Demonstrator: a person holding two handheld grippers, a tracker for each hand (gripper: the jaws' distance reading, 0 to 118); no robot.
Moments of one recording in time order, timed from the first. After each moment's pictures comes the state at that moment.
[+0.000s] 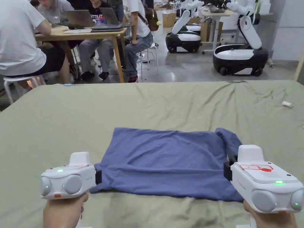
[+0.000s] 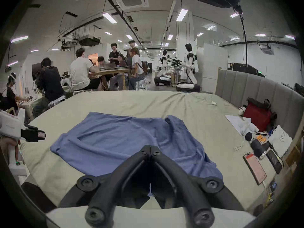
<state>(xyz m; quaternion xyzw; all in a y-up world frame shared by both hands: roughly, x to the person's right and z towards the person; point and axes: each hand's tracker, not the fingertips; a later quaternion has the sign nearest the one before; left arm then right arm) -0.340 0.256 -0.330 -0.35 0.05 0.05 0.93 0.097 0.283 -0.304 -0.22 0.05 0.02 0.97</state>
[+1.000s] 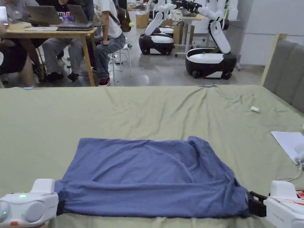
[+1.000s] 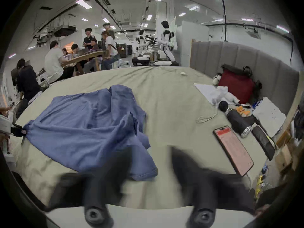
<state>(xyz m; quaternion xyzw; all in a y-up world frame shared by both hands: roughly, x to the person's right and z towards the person) -0.324 0.220 -0.377 -0.42 0.04 -0.02 0.91 0.250 0.221 -0.322 -0.32 -0.04 -0.01 0.95</state>
